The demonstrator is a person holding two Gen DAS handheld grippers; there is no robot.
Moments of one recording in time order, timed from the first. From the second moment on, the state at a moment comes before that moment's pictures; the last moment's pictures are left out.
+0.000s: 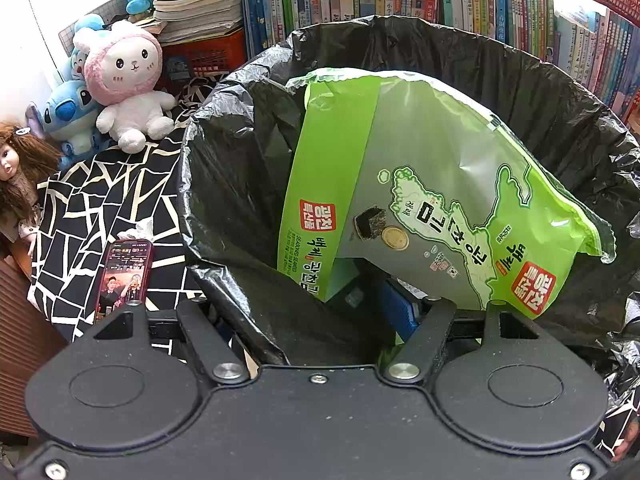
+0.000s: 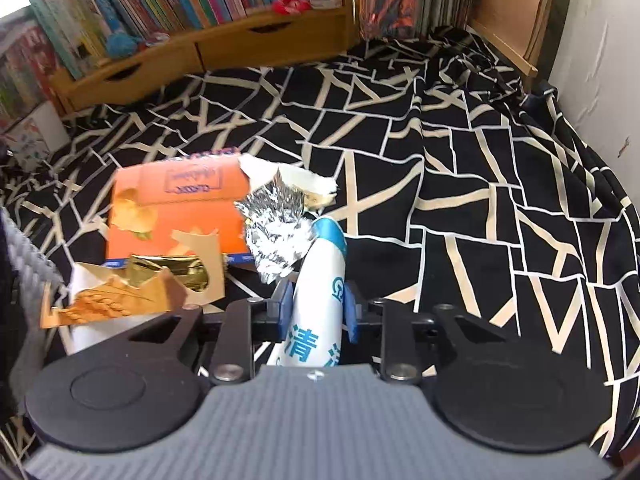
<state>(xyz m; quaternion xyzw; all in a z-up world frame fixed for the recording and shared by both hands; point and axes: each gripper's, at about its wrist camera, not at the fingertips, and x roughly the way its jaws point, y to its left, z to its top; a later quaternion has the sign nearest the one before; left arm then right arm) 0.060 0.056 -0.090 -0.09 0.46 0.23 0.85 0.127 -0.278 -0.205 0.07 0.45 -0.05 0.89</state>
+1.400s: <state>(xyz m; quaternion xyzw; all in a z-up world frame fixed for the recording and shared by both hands) 0.061 0.067 -0.092 -0.10 0.47 0.20 0.85 0.129 -0.106 -0.007 0.04 0.26 0.30 0.92</state>
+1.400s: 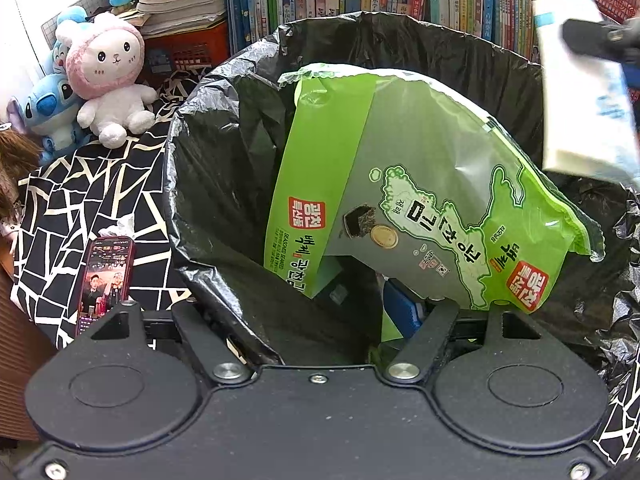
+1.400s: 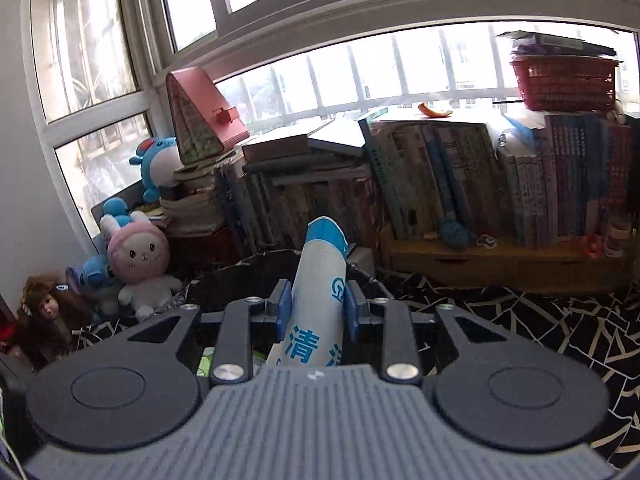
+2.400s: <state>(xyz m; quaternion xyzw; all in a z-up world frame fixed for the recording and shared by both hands) 0.059 0.070 -0.092 -0.11 0.47 0.20 0.85 0.116 -0.131 -0.013 0.02 0.25 0.25 0.94</state>
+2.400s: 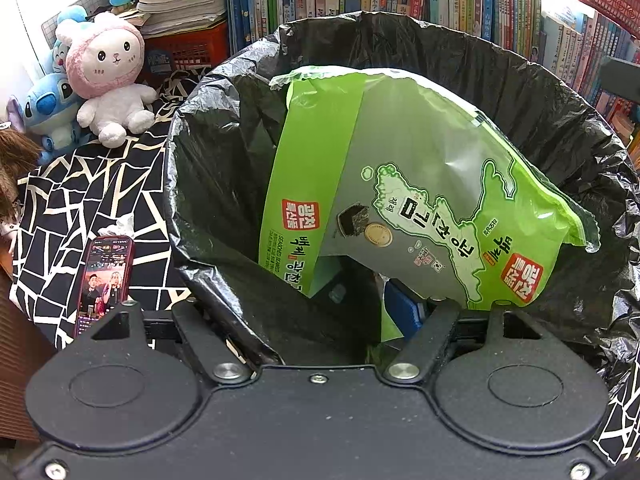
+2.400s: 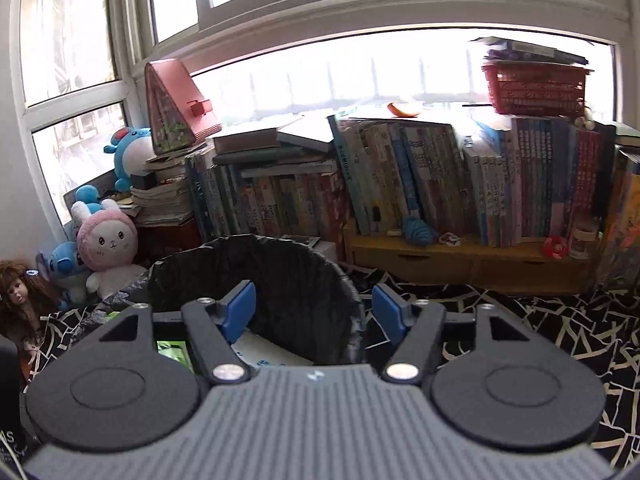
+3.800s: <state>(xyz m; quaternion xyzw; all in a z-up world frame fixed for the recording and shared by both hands) 0.060 0.059 -0.091 -0.08 0.47 0.20 0.85 0.095 -0.235 -0.212 0.03 0.49 0.02 0.87</state>
